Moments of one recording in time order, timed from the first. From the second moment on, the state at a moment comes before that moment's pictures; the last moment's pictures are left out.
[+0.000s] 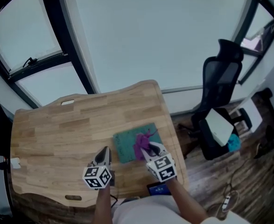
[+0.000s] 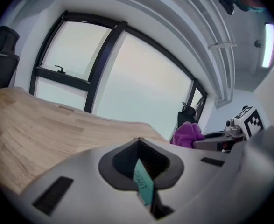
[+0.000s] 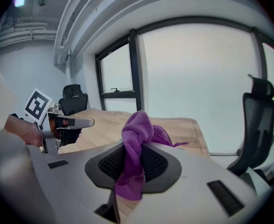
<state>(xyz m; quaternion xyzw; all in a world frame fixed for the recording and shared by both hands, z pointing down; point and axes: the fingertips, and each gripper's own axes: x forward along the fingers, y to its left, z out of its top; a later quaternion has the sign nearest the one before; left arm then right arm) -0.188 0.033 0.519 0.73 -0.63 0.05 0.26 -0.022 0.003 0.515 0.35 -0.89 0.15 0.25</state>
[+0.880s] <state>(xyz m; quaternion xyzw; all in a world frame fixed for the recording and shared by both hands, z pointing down) -0.166 0.102 0.444 0.77 -0.63 0.03 0.13 0.024 0.079 0.458 0.44 -0.88 0.06 0.17</state>
